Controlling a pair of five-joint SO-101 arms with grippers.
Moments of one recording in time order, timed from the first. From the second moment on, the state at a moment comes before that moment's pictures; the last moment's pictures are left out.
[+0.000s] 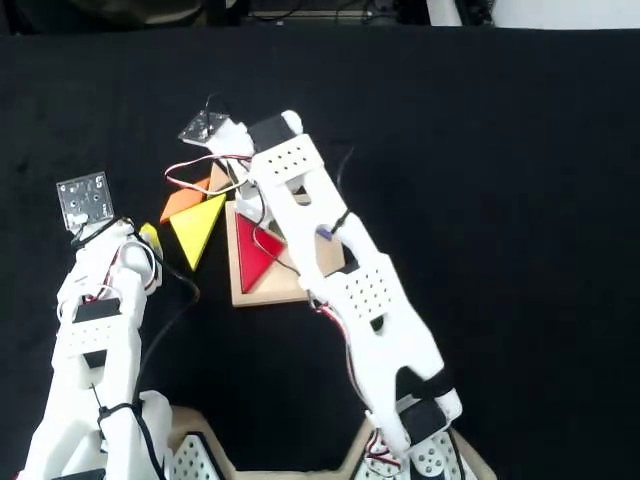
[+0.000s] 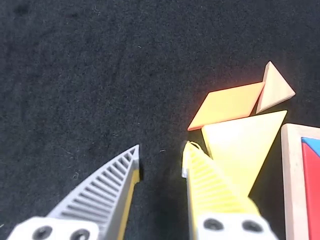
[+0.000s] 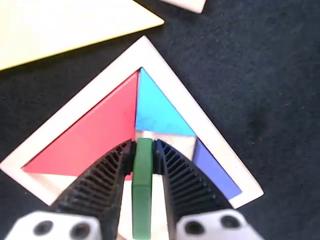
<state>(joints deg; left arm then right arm) -17.5 -39.0 76.2 12.4 2.2 -29.7 60.1 -64.4 98.9 27.4</state>
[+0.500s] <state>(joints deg) -17.5 -39.0 76.2 12.4 2.2 -30.8 60.1 -63.0 98.9 25.5</state>
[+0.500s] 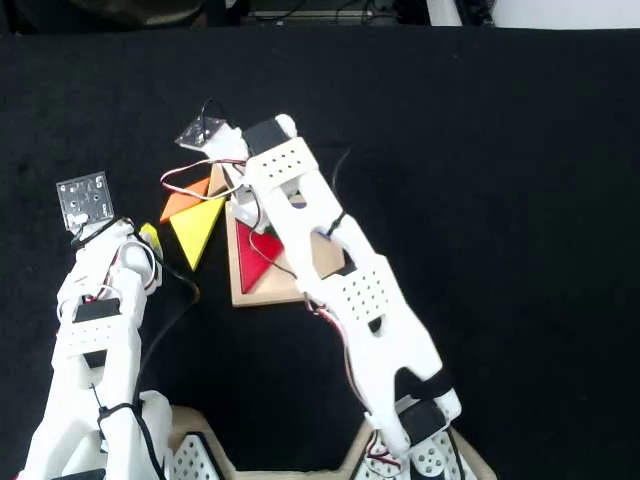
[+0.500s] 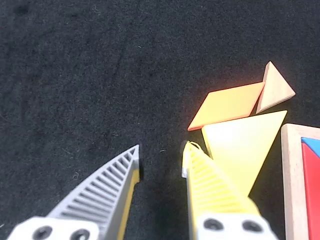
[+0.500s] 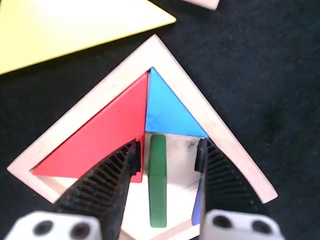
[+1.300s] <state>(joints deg) -17.5 -39.0 76.2 12.4 2.2 -25.3 49.2 -53.5 98.9 27.9</state>
